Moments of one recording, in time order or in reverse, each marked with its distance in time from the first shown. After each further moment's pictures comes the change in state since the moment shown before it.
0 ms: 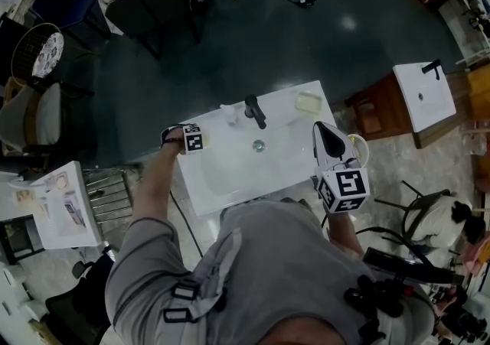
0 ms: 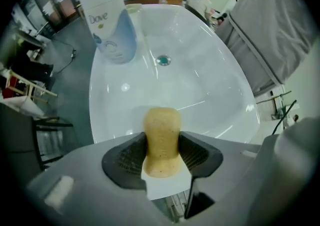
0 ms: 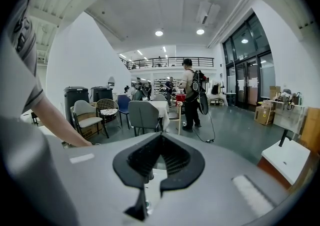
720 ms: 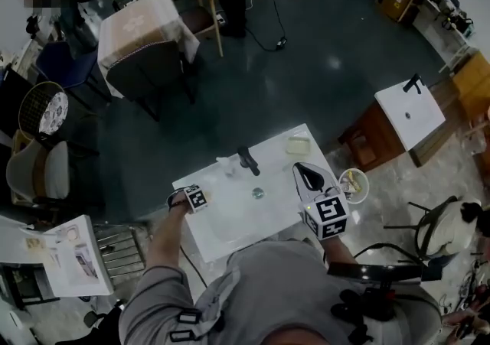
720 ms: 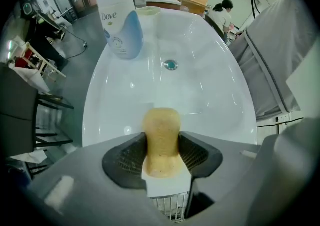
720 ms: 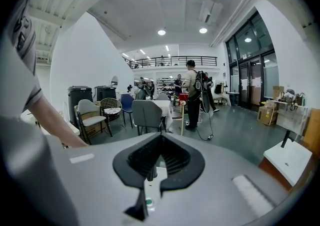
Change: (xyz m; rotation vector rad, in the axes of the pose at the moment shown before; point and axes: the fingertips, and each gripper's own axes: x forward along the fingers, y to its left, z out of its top) left arm 0.004 -0.028 0.003 -0.228 -0.058 0.019; right arm -0.006 0.014 -0.006 -0.008 0.022 0.035
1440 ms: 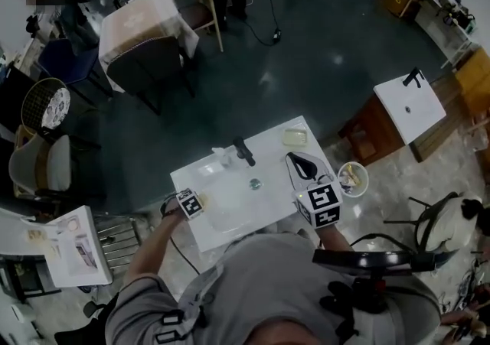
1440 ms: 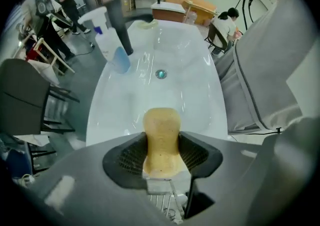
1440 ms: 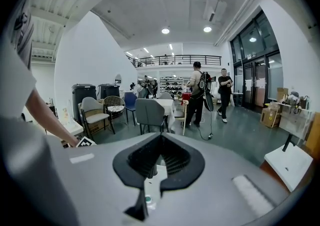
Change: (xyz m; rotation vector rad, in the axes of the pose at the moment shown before) left arm -0.075 -0.066 0.011 -0.089 -0.050 0.069; right arm -0.012 -0.005 0.006 -0.036 0.007 0.035
